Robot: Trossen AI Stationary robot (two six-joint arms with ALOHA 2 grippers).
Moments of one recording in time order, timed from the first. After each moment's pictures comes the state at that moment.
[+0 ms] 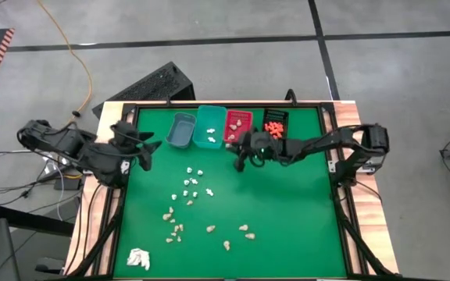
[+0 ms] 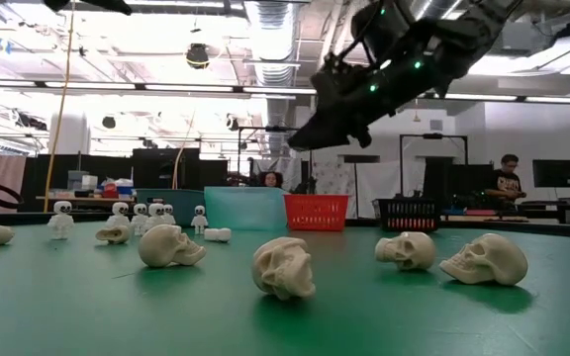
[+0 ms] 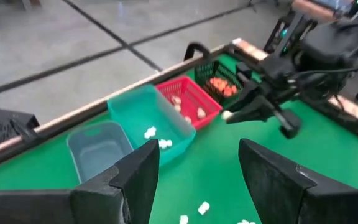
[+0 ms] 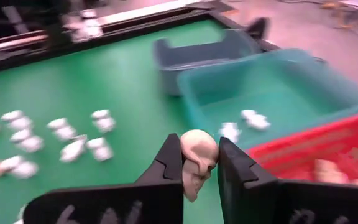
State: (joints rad) left arm -0.39 0.80 1.11 -0.91 -0.91 -0.76; right arm -0.15 1.57 0.82 0.39 0.24 0.19
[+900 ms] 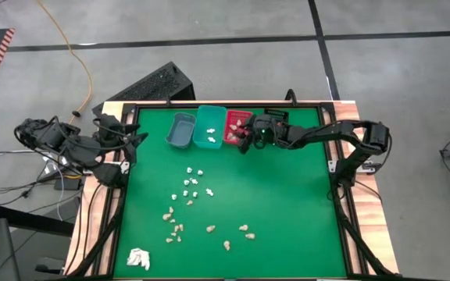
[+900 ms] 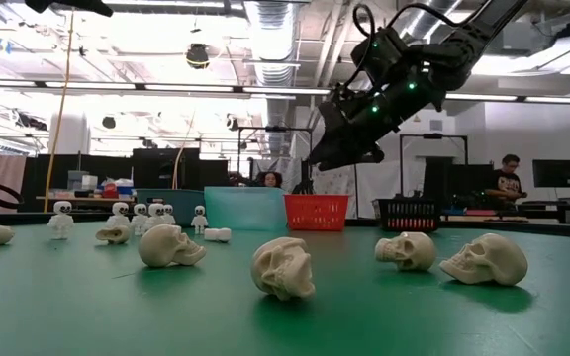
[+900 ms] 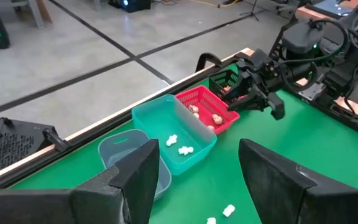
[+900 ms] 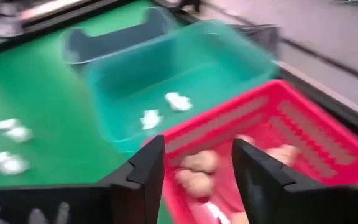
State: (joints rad) left arm -0.41 0.67 1.11 -1.03 -0.96 -0.72; right arm -0.33 1.57 0.82 0.30 0.13 0.24
